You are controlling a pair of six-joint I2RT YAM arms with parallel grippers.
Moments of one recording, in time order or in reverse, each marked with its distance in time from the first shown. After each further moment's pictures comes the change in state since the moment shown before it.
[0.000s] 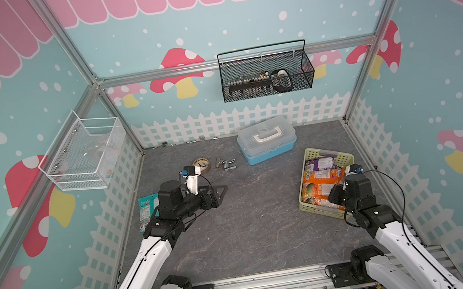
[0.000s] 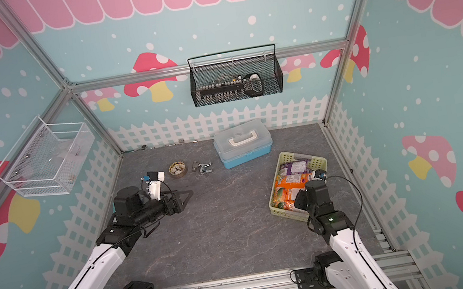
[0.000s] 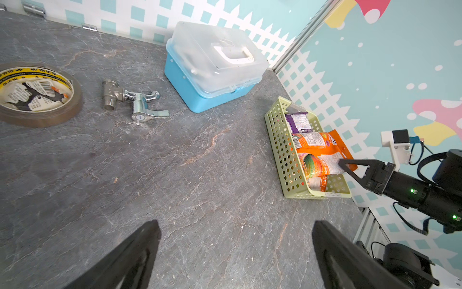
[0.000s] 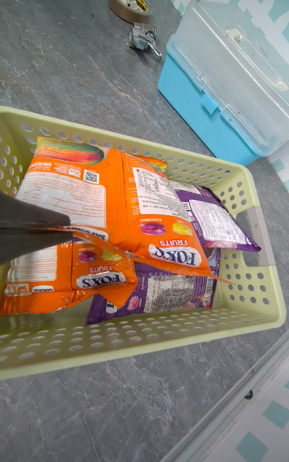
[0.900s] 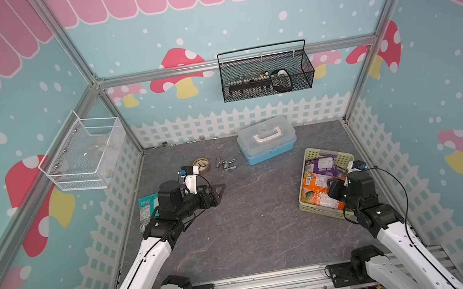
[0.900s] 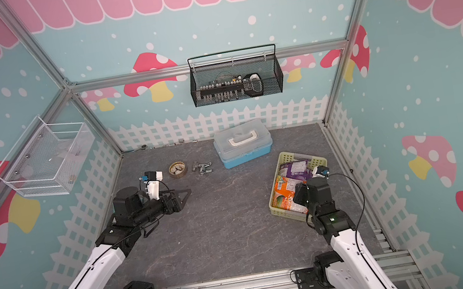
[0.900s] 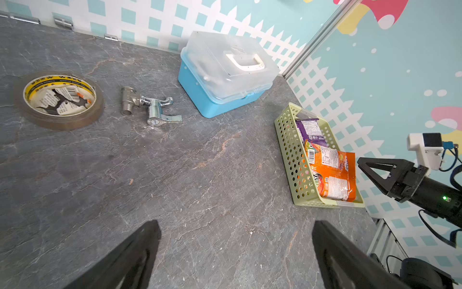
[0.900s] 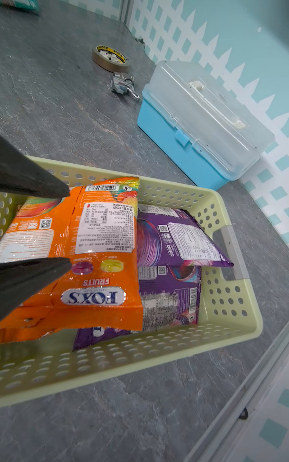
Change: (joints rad) left arm 0.000 -0.010 0.000 -0.001 -0.064 0.002; right arm 0.000 0.006 0.042 0.055 -0.043 0.069
